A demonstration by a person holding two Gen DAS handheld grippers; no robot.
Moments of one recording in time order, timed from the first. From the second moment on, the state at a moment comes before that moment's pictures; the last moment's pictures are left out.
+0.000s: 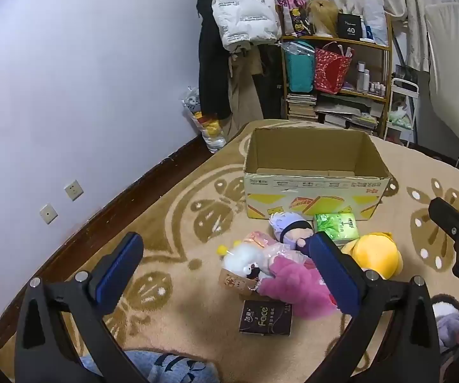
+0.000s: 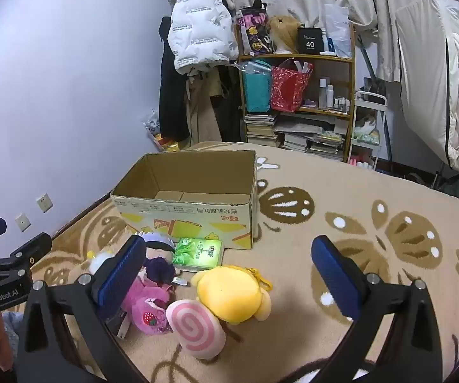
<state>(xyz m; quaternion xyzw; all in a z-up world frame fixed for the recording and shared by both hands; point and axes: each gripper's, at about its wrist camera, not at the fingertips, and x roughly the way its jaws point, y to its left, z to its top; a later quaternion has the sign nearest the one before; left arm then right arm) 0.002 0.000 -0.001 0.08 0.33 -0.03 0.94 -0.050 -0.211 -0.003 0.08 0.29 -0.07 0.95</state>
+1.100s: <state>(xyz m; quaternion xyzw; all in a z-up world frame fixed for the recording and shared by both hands) 0.000 -0.002 -0.002 0.09 0.32 -0.03 0.94 -0.049 -0.212 -0.003 0.07 0.29 -0.07 0.95</state>
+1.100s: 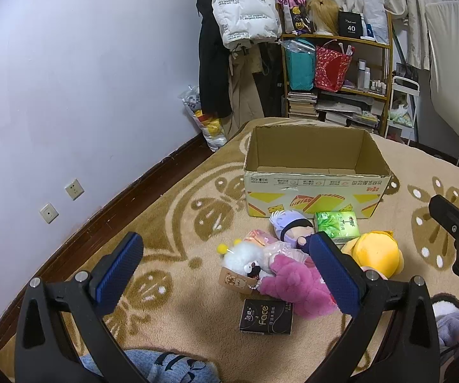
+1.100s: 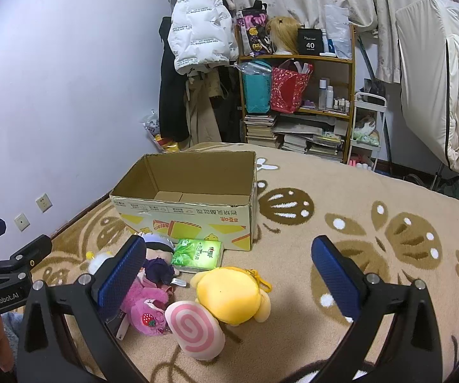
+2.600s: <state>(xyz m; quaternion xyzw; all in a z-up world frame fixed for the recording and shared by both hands) 0.001 -0.002 -0.007 0.09 0.34 -0.02 0.94 -0.046 -0.212 -0.006 0.08 0.29 -0.07 0.95</state>
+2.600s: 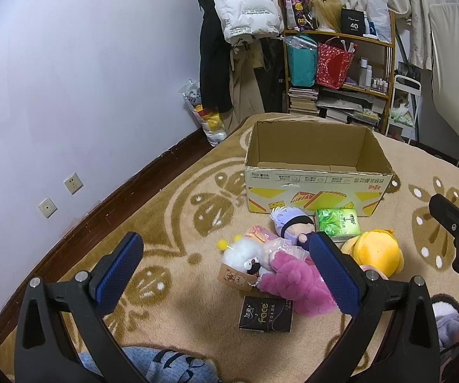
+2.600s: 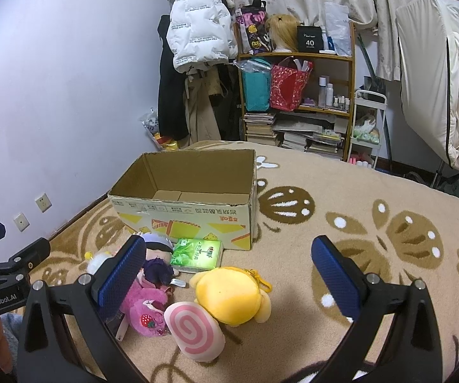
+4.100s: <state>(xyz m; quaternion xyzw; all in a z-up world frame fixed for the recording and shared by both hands) 0.124 -0.053 -0.062 0.13 0.46 -0.08 0.88 0.054 -0.224 -0.102 0.10 0.47 -0.03 0.87</state>
